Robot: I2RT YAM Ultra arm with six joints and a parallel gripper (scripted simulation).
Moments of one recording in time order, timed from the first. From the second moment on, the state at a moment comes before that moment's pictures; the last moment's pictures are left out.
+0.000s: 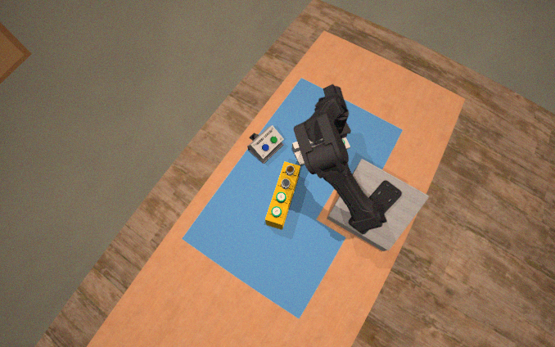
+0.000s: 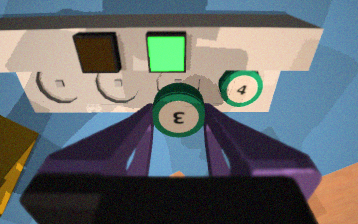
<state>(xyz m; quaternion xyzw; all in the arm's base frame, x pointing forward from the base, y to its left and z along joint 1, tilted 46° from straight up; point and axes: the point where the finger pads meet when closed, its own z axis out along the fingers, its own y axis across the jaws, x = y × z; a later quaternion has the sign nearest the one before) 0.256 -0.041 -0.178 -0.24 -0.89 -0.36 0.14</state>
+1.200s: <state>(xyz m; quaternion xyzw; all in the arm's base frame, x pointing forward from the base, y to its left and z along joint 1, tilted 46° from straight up) 0.265 -0.077 -0.085 -0.09 -0.92 -0.37 0.10</state>
